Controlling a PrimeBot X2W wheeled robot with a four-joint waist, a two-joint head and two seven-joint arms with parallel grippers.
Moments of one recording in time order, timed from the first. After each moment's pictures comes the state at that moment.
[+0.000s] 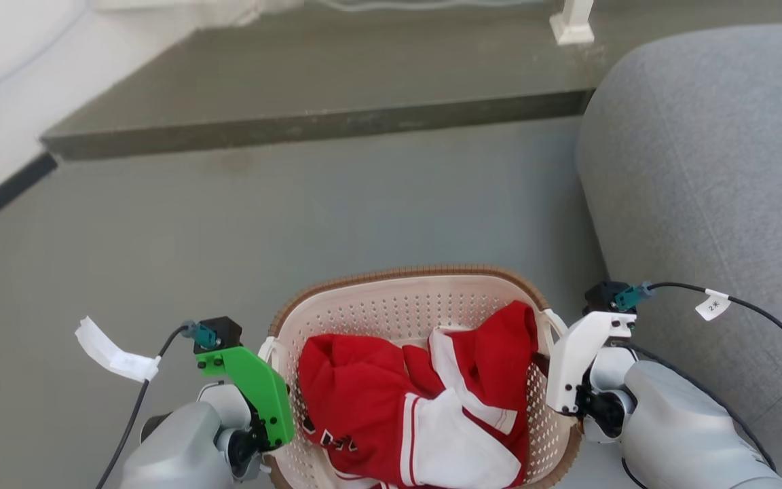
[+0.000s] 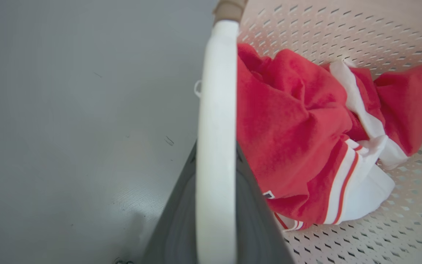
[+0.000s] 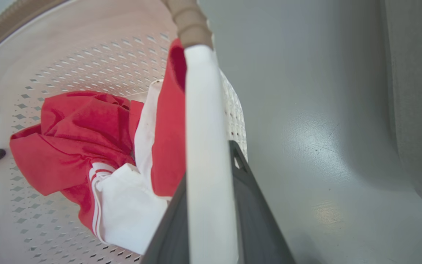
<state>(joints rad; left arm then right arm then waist) -0.59 0.01 -0.85 1.16 -1.07 -0.12 0.18 -0.54 -0.05 0.63 1.13 0.79 0.11 0.21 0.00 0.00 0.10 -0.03</state>
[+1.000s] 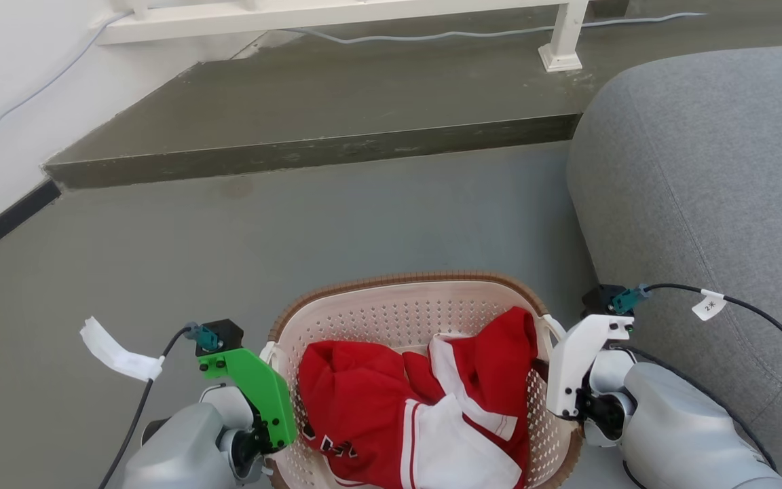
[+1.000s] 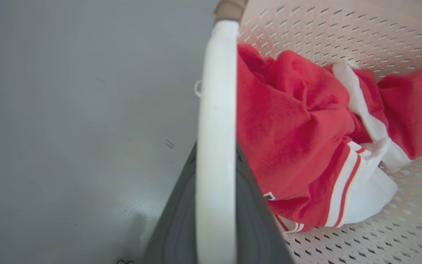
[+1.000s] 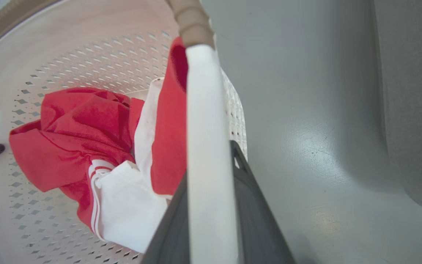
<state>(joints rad) -0.59 0.01 -0.88 1.13 -1.11 -0.08 0.20 -0.54 -0.06 0.69 1.12 0.83 0.11 0.23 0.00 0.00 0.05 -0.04</state>
